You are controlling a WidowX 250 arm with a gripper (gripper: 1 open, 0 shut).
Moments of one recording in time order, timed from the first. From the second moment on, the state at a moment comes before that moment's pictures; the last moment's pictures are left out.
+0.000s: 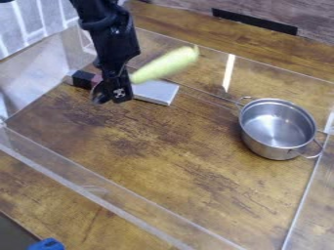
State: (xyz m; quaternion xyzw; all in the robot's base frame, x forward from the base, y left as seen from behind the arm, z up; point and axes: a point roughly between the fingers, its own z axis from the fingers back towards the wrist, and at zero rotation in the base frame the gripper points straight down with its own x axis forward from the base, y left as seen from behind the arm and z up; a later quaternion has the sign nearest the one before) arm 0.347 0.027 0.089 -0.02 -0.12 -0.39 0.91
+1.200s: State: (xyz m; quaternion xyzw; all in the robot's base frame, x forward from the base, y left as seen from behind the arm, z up) arm 0.349 0.018 0.049 -0.07 -0.09 -0.38 0.92
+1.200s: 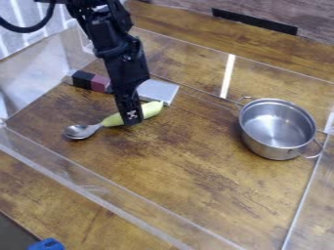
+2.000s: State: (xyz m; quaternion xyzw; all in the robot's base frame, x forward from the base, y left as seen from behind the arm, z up) arm 0.353 0.025 0.051 -0.09 -0.07 -0.38 0.92
